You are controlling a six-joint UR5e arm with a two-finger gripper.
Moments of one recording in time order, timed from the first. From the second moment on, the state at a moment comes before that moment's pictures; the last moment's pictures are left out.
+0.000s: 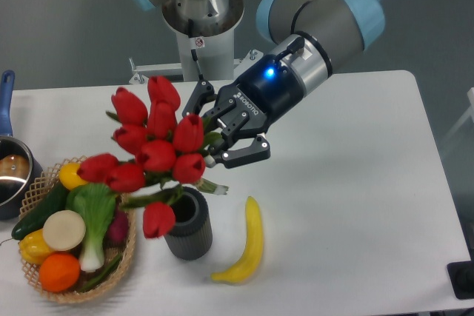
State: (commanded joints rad) arm 2.65 -1.86 -1.71 -0.73 -0.03 1.19
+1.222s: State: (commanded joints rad) arm 2.62 -1.94 -1.75 -0.73 -0.22 1.28
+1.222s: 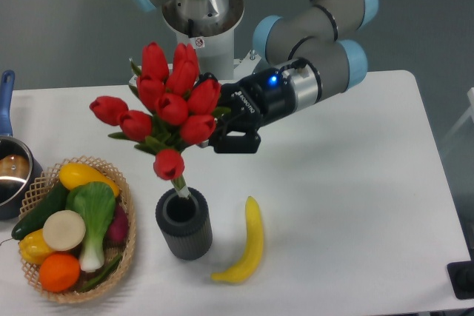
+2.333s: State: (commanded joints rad) arm 2.61 -2.00 -1.79 -0.73 -0.22 1.35
